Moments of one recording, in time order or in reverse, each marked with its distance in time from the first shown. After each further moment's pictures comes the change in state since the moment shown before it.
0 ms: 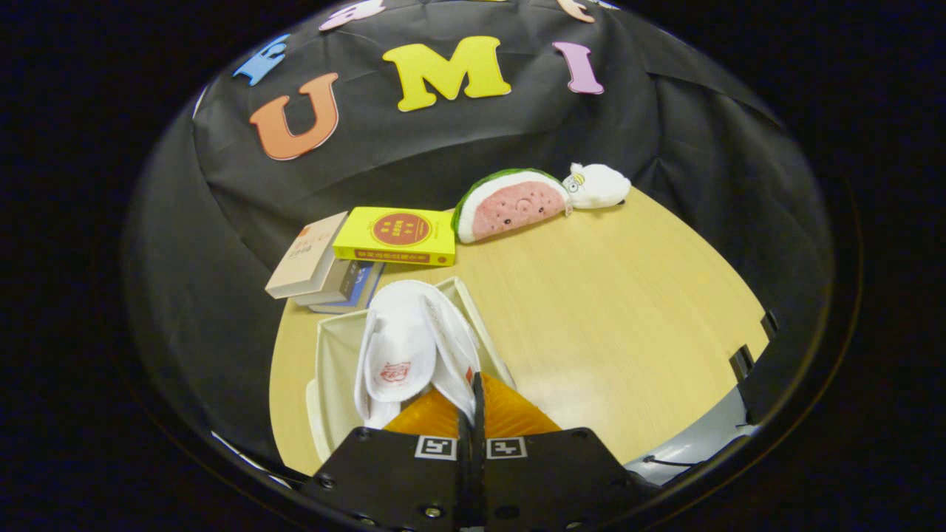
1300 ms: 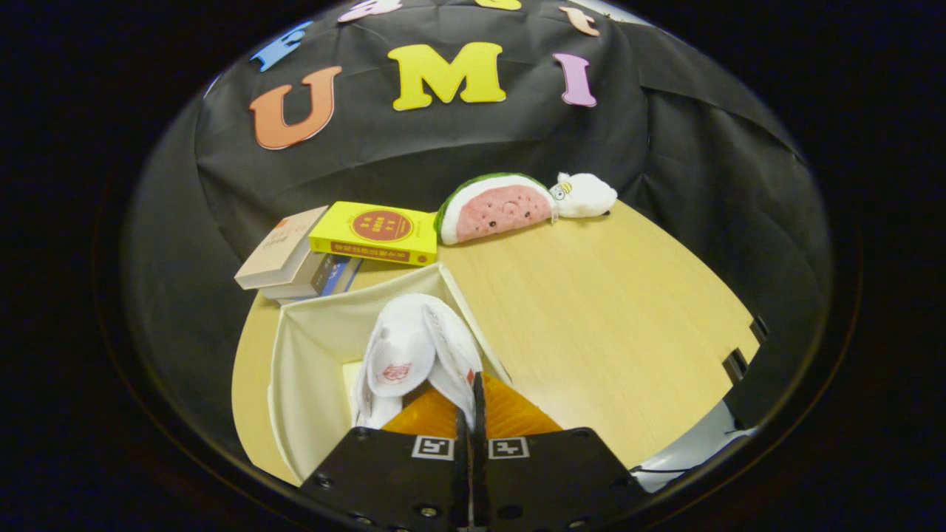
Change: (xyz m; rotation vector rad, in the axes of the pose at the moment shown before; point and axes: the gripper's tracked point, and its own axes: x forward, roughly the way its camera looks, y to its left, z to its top) arm 0.032 -0.001 -0.023 -0.024 -0.072 -0.054
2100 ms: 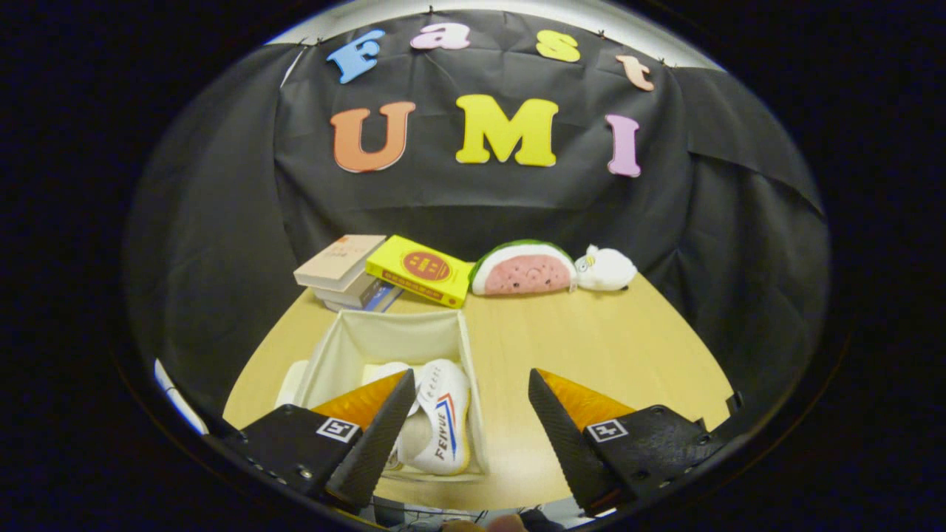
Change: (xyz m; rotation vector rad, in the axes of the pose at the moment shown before) arm -0.102 -0.047 0.052 -0.244 -0.248 0.131
